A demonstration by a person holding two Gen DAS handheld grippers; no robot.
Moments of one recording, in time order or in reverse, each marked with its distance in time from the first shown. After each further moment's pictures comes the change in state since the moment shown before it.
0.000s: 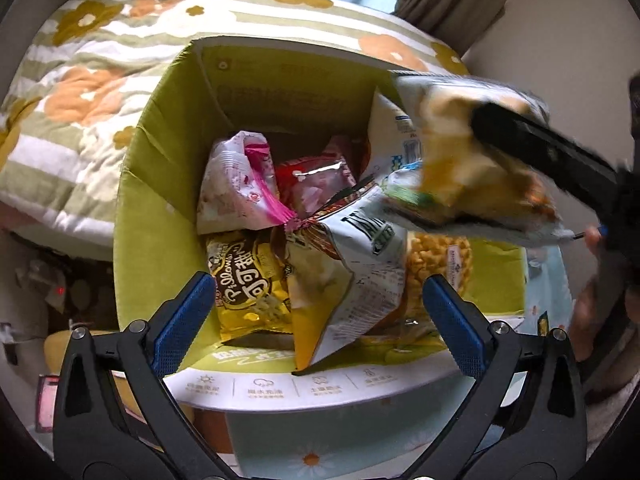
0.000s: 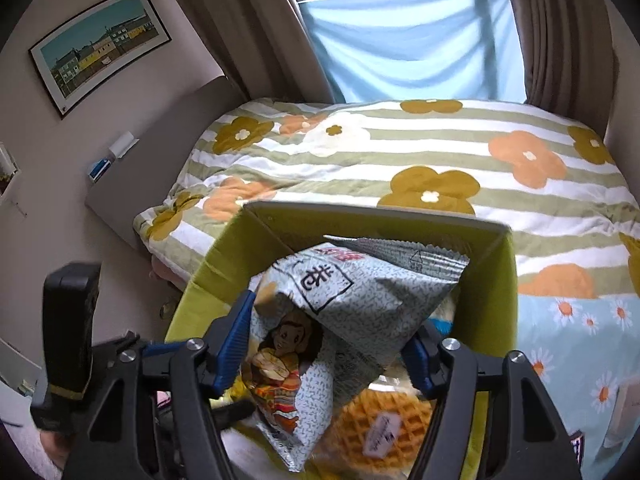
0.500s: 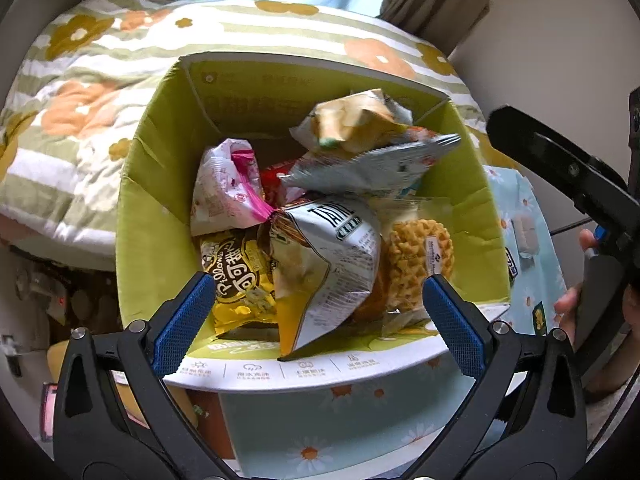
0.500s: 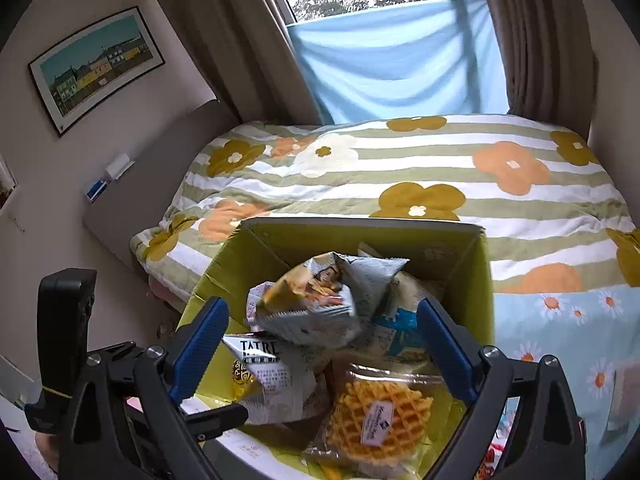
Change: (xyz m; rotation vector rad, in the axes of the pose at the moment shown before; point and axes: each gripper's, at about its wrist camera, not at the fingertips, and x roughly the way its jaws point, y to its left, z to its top) left arm -0.020 -0.015 -0.009 0.044 -0.024 -0.018; right arm -0.032 -0.002 -0.017 0.040 -0.081 -0.028
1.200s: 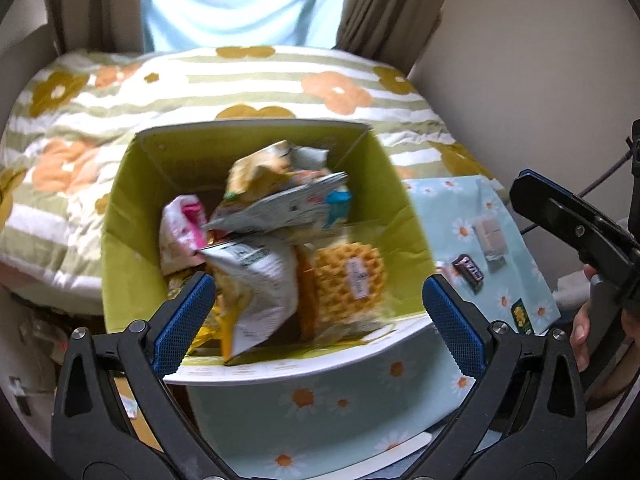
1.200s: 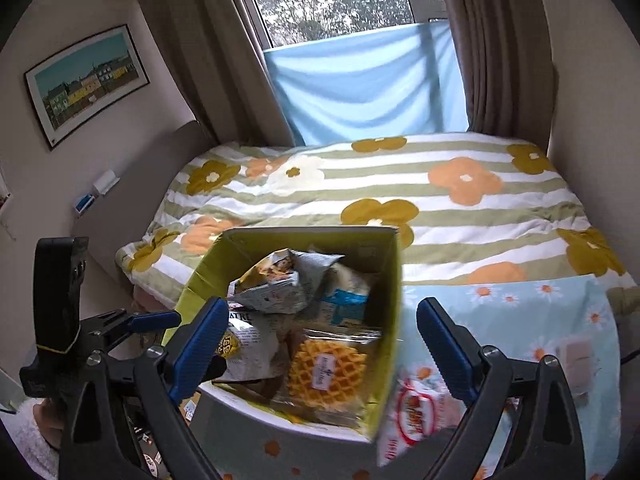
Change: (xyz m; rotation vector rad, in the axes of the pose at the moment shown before) left arm -0.047 -0.073 -0.003 0.135 -0.135 -0.040; right arm -0.098 -0.024 -0.015 0.011 -0.074 -0.100
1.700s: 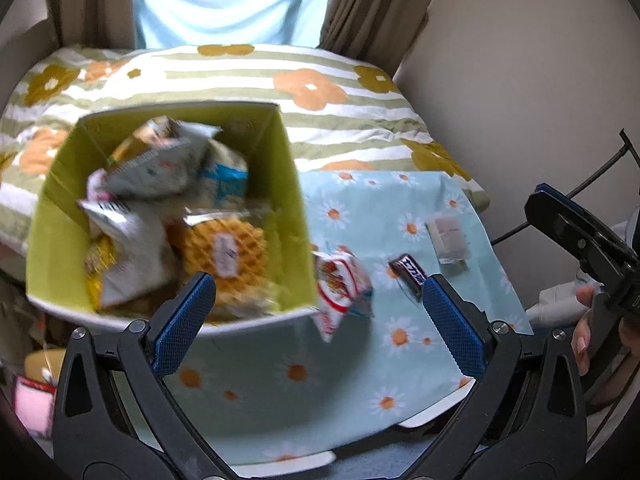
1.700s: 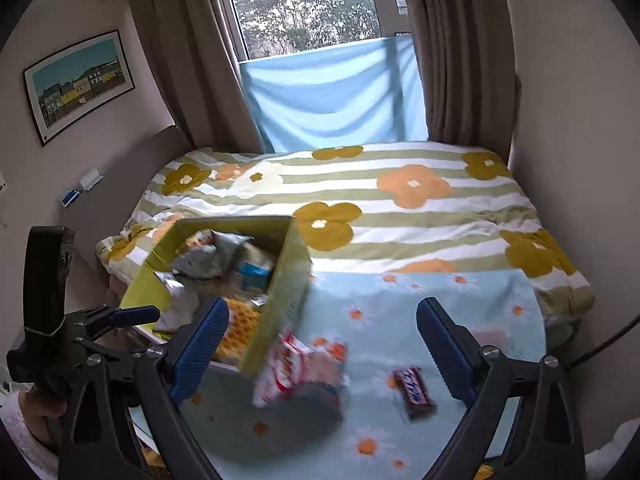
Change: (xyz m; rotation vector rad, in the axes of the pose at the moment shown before) left arm 0.026 -0.127 -0.032 -0.058 -0.008 0.003; right arm -0.086 -0.109 -0.035 -0.026 -0.021 -0.079
